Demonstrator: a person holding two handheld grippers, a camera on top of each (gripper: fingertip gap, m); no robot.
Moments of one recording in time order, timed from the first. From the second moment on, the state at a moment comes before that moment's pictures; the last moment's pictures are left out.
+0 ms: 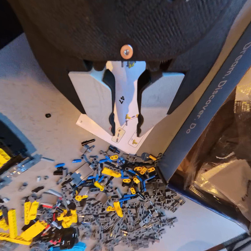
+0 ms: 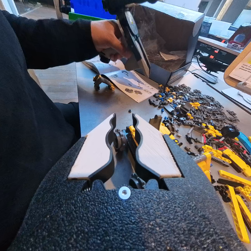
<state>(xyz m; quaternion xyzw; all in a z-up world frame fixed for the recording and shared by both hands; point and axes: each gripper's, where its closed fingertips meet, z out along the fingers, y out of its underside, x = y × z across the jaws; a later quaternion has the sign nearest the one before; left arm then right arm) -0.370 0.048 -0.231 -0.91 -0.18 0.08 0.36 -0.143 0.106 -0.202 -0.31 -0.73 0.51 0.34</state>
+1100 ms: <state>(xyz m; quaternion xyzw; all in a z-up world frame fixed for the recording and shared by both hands) -0.423 0.061 -0.250 -0.94 -0.16 0.09 0.29 -0.140 0.106 -0.196 -0.30 -0.72 0.52 0.35</state>
